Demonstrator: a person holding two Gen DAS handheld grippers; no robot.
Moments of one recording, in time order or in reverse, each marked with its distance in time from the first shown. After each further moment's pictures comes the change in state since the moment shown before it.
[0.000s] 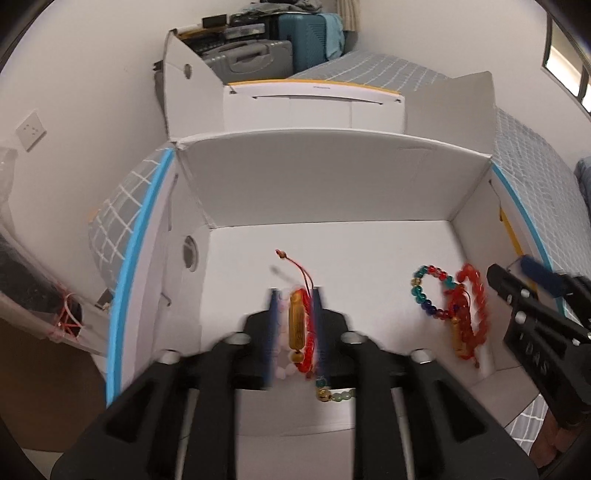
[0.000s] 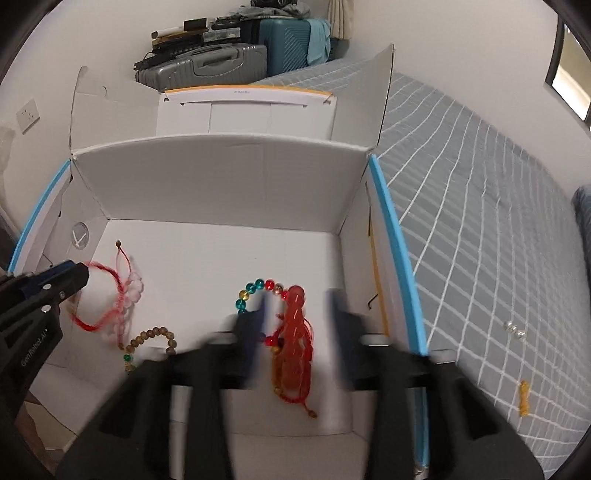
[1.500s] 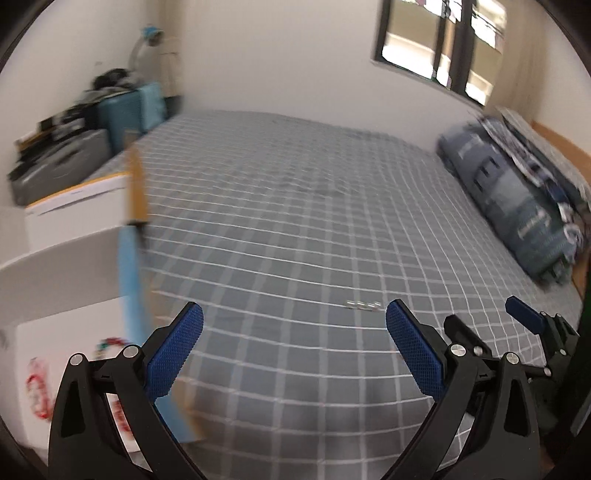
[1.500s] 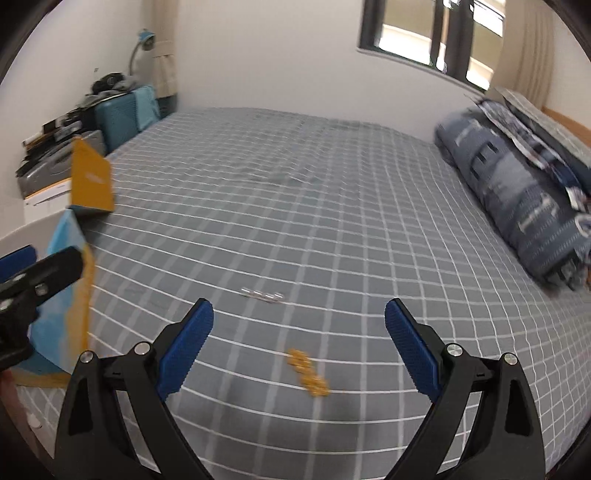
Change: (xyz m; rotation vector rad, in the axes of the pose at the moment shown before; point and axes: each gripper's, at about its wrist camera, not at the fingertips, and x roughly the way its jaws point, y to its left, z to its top) left arm -0.061 -0.318 -0.015 0.300 -0.229 -0.424; right arm -0.081 -0.307 -0.135 0.380 -0.131 -0.321
